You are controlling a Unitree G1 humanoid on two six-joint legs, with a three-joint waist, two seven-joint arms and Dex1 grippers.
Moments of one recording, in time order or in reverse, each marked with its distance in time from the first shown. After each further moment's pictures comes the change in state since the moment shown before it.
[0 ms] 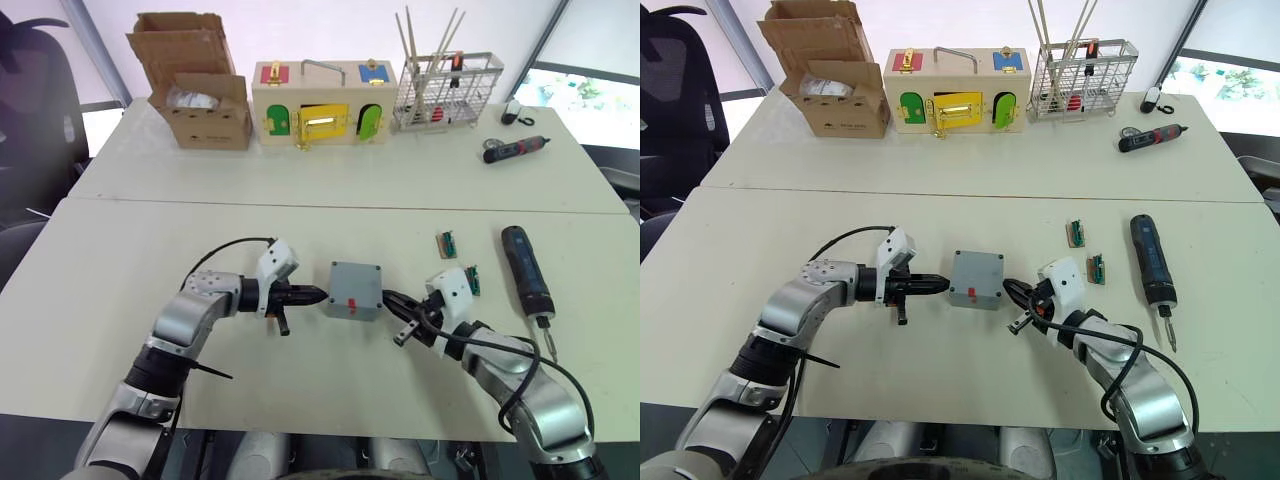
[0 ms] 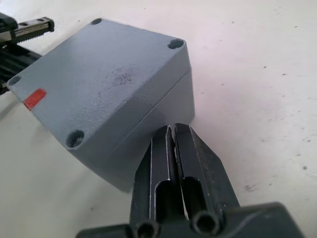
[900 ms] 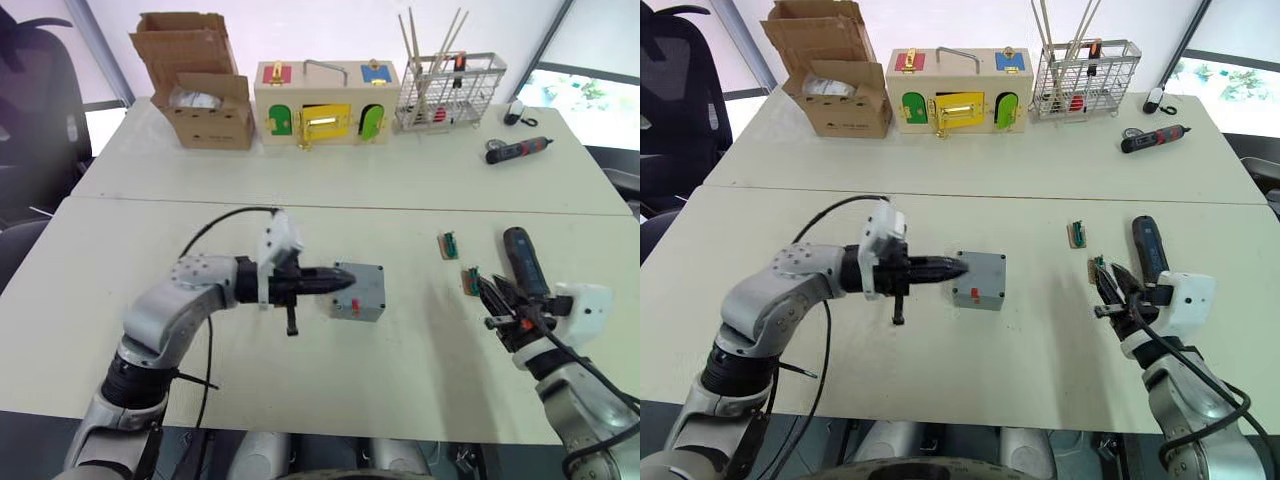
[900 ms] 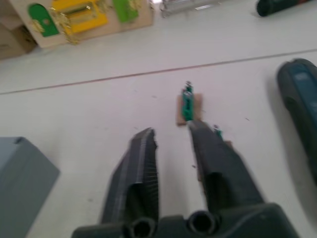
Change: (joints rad) left arm 0.003 0.068 0.008 -0.426 -0.254 0.116 0.039; right arm 0.261 0.162 -0.467 -0.241 0.154 0.043 -0.265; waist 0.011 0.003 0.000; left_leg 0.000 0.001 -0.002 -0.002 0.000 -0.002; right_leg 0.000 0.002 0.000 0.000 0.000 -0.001
